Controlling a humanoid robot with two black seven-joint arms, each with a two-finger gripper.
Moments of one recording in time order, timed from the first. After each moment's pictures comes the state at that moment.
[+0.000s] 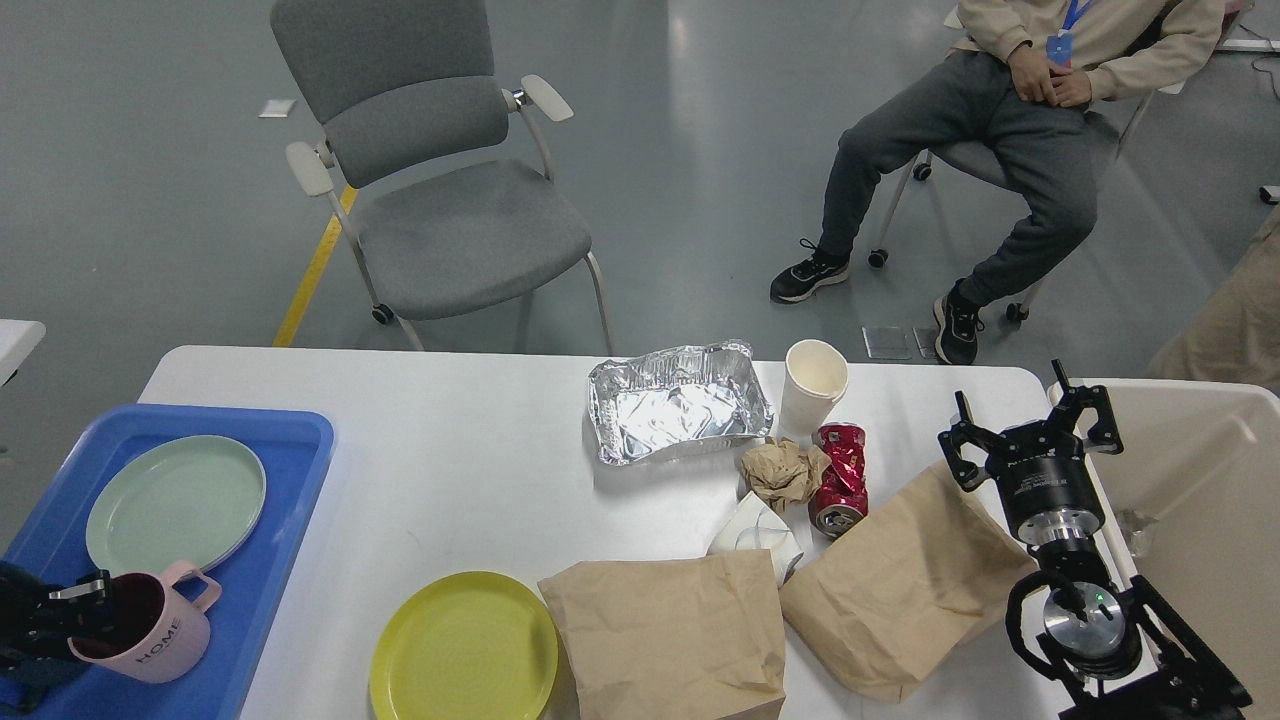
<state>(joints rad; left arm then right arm) -1.25 0.86 1.10 -0.99 0.36 -0.43 -0.19 0.20 -0.13 1.40 0.86 -0.26 0.35 0.29</state>
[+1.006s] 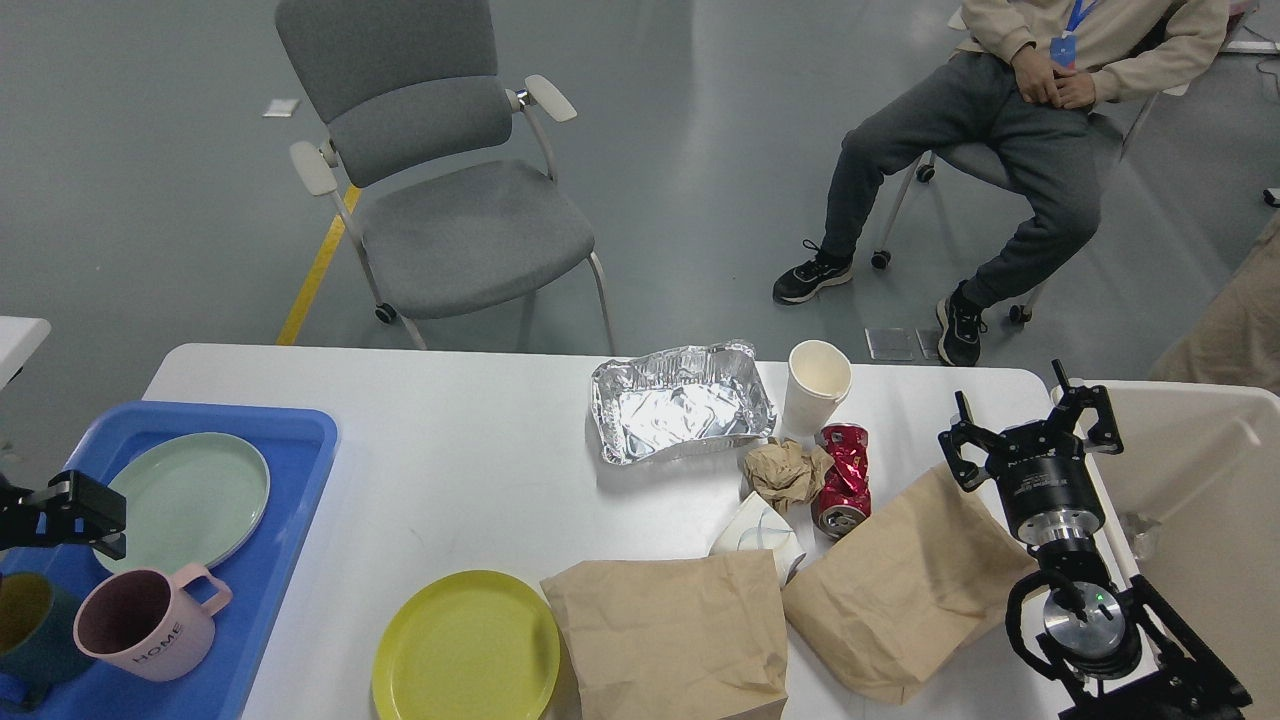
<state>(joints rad) -2.04 0.65 1.70 -1.45 0.20 -0.52 -0.18 0.20 -0.13 1.40 0.86 -0.26 0.35 0.29</state>
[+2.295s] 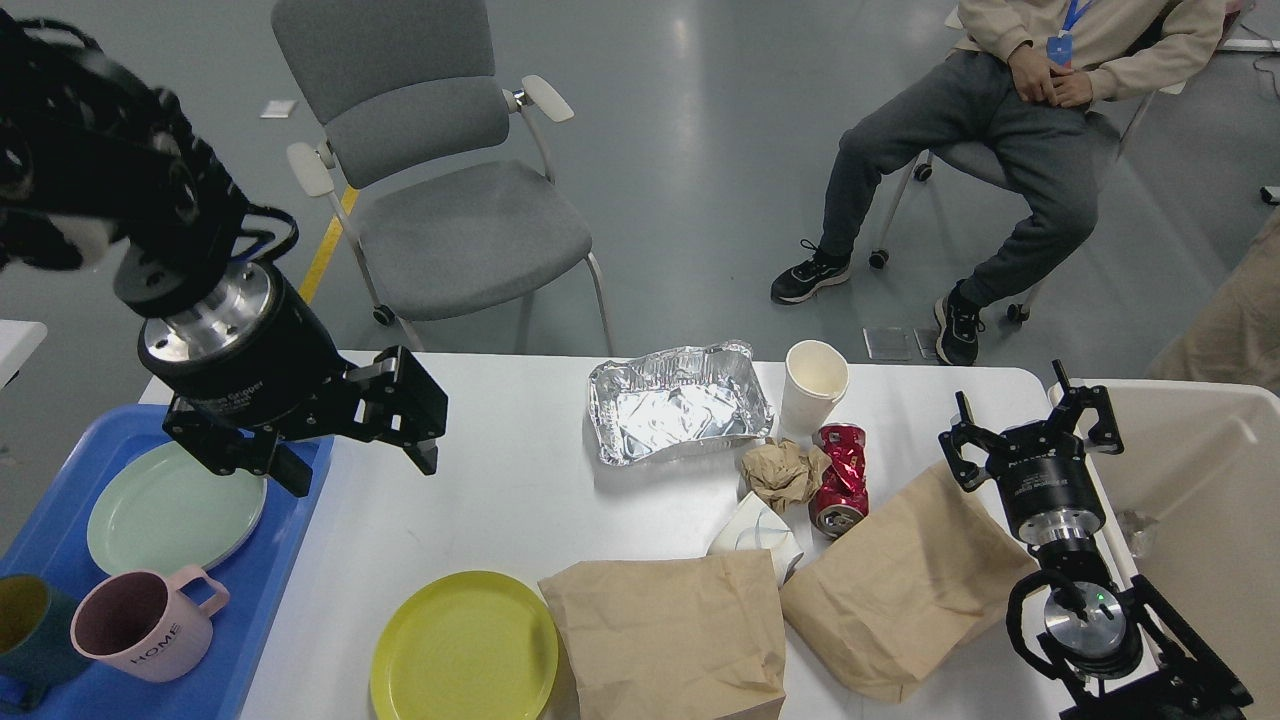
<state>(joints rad) -2.48 0.13 1.54 -1.70 -0.22 -0.78 -0.19 0.20 -0.13 1.40 0.86 -0.26 0.35 0.29</state>
